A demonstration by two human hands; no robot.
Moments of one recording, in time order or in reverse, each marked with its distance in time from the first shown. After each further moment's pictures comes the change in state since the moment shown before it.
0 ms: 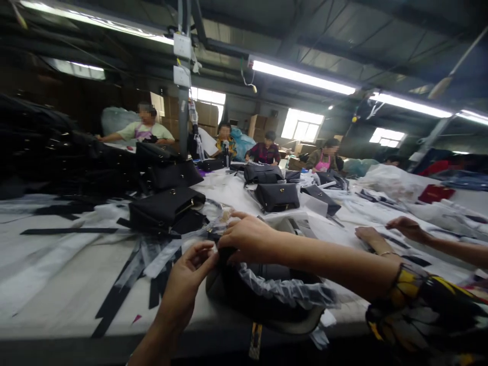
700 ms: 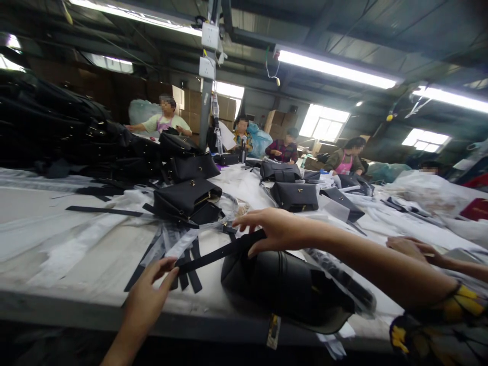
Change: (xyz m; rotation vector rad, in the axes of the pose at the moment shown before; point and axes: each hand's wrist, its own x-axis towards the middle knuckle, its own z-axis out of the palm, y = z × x) left_hand -0.021 -0.029 -0.126 0.626 0.346 0.075; right_hand -0.006 0.016 -0.017 0.478 0.039 0.107
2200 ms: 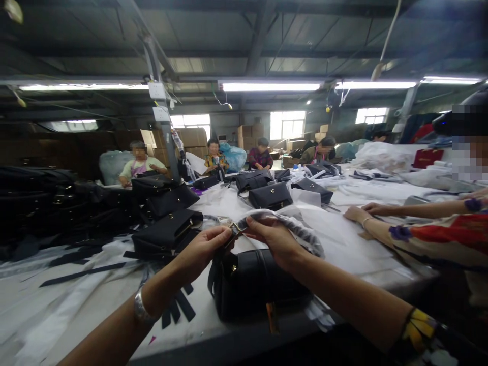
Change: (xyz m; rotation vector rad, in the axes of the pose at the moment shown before) left_hand 0.019 0.192 0.090 -0.430 -1.087 0.119; right_hand -0.066 -0.016 0.055 1.397 1.029 0.284
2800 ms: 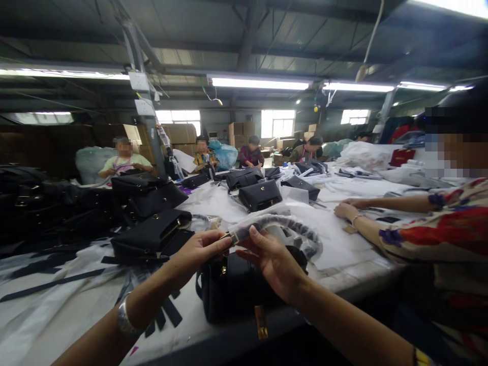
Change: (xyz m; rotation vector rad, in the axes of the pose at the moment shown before) left_hand 0.005 0.007 0.013 0.275 -0.043 -0.020; right_hand -0.044 0.013 -0.009 0.213 -0.014 0.062
